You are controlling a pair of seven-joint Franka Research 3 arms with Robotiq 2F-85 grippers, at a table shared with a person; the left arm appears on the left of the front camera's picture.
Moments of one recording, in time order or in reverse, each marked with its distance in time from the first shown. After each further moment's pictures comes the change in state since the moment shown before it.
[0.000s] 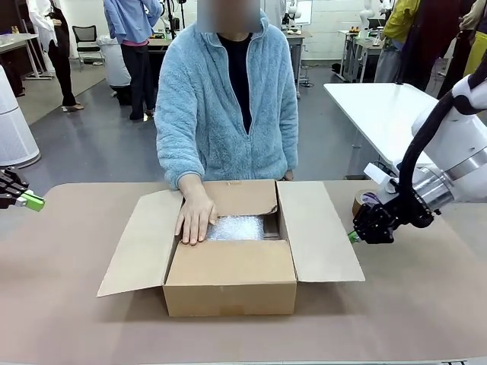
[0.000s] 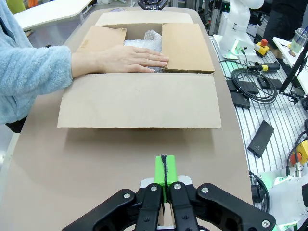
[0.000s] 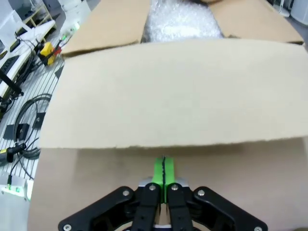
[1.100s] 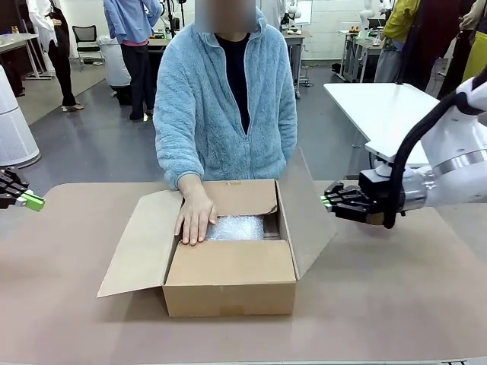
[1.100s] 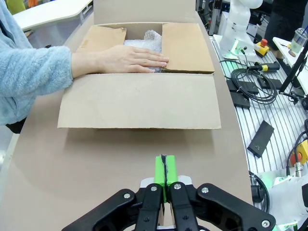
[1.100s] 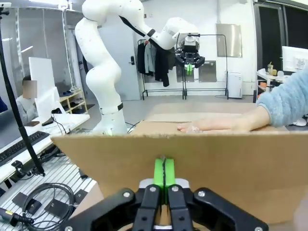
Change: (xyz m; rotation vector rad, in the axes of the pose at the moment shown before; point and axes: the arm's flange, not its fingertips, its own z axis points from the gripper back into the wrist) left arm 0.000 0.000 0.000 0.000 0.000 0.000; right arm 0.052 0.001 -0.036 0.161 -0.607 0.102
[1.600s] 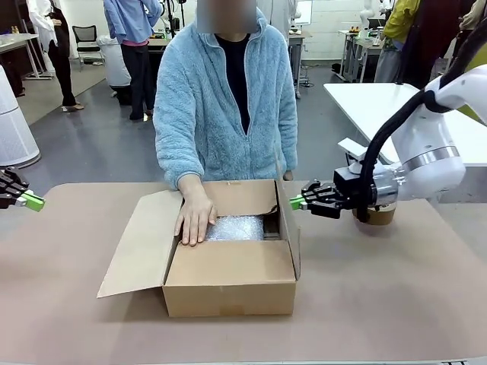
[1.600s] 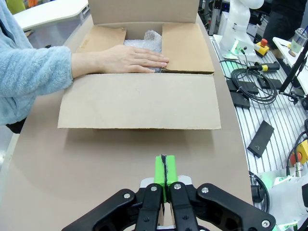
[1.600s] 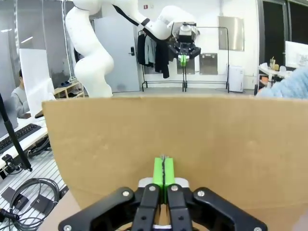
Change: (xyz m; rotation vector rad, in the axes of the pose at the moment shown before) left arm 0.000 0.000 0.000 0.000 0.000 0.000; right arm -0.008 -0.038 -0.039 0.008 0.048 -0.005
